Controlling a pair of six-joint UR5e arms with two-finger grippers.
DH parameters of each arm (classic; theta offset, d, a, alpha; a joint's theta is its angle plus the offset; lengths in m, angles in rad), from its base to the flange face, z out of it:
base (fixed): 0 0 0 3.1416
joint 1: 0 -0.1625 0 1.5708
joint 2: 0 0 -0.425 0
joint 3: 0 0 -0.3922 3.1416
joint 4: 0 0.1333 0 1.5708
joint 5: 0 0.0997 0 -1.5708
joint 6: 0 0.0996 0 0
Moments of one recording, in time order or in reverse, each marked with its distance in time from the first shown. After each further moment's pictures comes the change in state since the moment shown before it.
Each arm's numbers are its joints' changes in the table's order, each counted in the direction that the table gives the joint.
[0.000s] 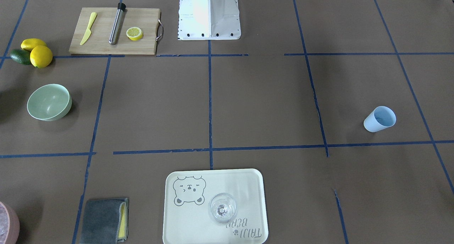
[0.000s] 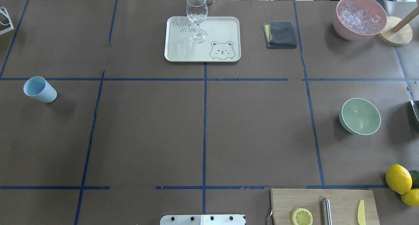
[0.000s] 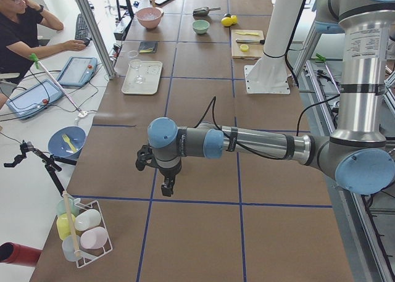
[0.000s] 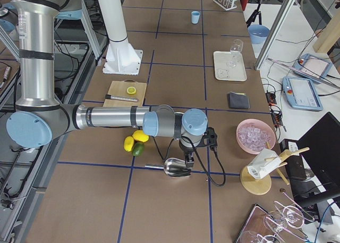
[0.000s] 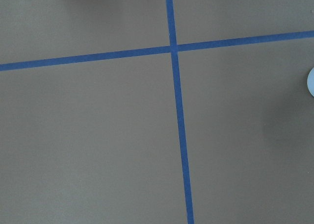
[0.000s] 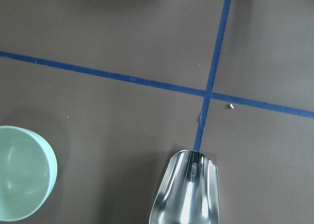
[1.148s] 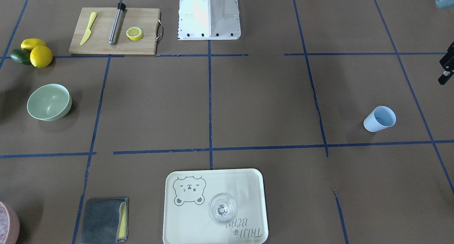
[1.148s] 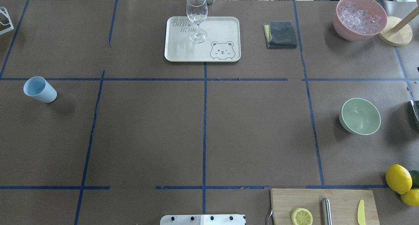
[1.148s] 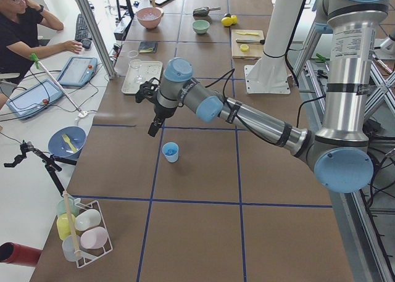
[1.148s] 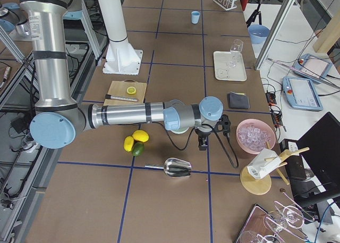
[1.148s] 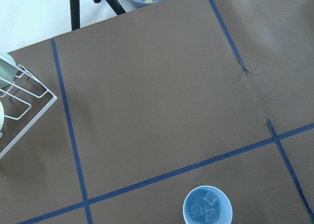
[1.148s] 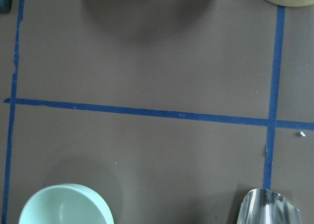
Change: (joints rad) left arm -0.216 -0.074 0.236 -0.508 0.182 -0.478; right arm 0.149 -0.075 0.058 0.169 0.051 0.376
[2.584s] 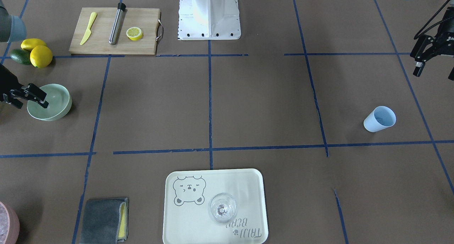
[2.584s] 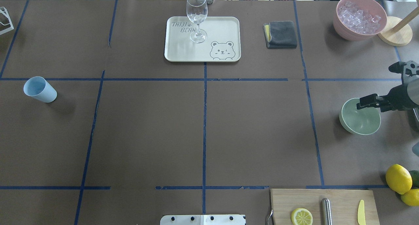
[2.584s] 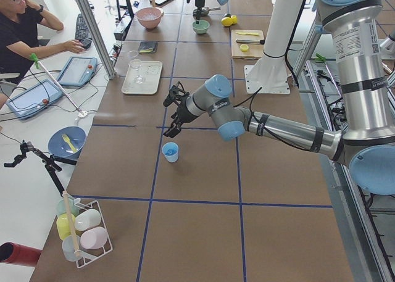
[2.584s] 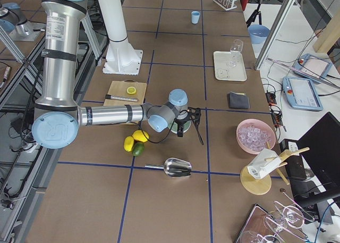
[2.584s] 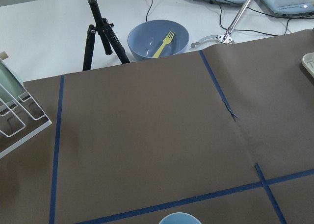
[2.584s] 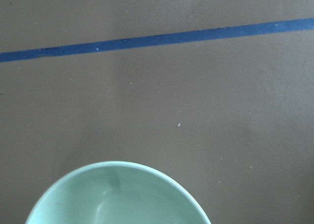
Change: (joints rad) left arm -0.163 -0.185 0.064 -0.378 0.275 -0.276; right arm 0.431 0.204 -0.059 0.593 -0.298 0.727
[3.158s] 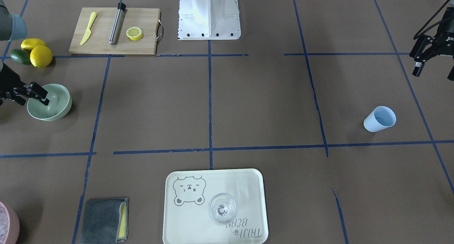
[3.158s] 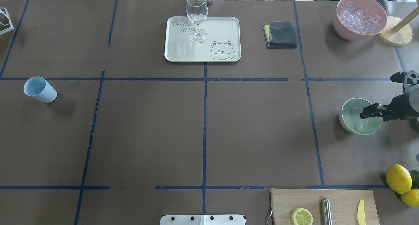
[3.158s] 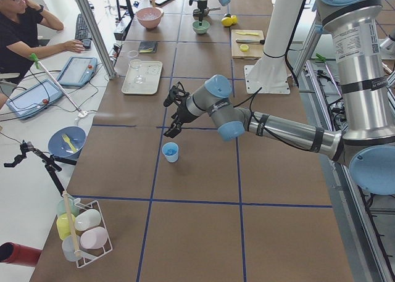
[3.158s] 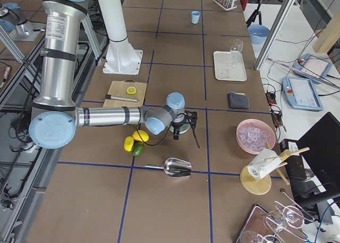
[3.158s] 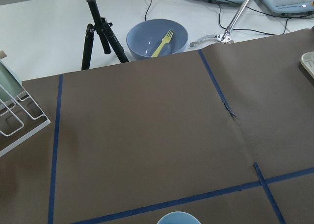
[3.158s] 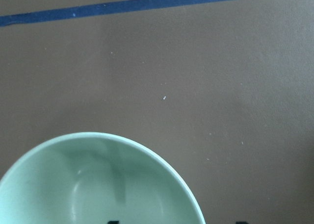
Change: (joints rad) left arm -0.002 0.000 -0.002 0.000 -0.002 0.000; right arm 0.030 0.013 0.012 -0.001 0.004 0.001
